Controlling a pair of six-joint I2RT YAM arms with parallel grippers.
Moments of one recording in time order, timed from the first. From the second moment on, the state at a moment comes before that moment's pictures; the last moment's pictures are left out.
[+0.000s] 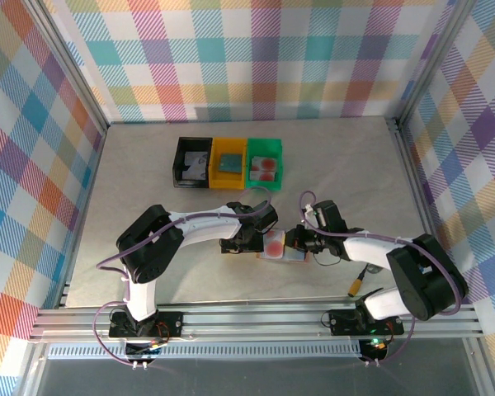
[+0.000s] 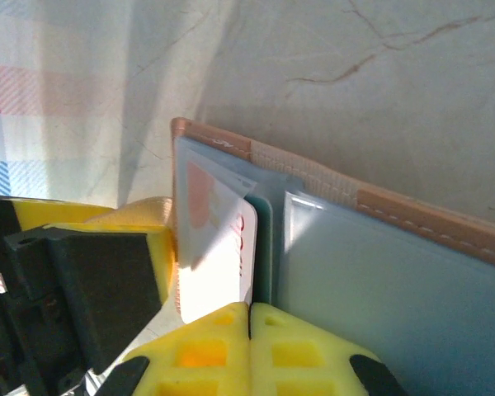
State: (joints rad) left arm -0.93 1.90 1.22 -0.79 -0.15 -0.96; right arm 0.47 1.40 0.45 0.07 -0.55 0.71
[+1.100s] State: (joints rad) left arm -0.93 1.90 1.21 -0.79 -0.15 -0.96; right arm 0.47 1.11 0.42 -0.16 -0.45 0.70
